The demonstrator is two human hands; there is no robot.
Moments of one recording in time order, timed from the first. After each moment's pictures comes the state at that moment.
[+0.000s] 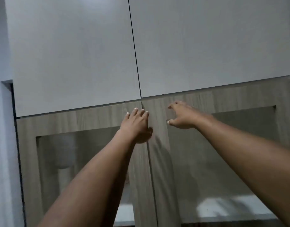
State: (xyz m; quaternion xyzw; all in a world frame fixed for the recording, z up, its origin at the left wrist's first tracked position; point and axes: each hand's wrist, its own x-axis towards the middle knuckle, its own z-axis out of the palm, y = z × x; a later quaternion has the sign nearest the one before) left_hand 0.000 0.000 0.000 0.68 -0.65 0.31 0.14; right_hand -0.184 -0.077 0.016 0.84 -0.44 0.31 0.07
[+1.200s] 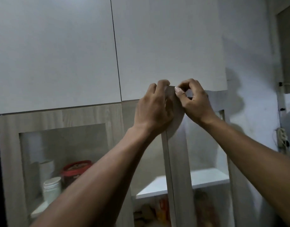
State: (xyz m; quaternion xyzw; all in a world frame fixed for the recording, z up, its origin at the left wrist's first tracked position) left_hand -0.166 0.176 0.013 0.38 -0.70 0.31 0.51; right_hand -0.312 0.107 0.013 0.69 -0.27 0.67 0.03
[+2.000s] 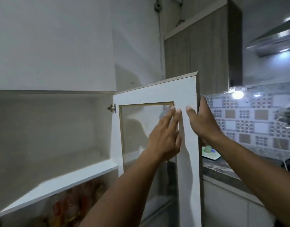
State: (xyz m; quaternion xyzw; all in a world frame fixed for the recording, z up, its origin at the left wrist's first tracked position) left_hand -0.568 0.189 -0.113 0.22 -0.88 0.12 0.41; right_hand -0.687 0.272 -0.065 0.54 -0.53 0.66 0.02
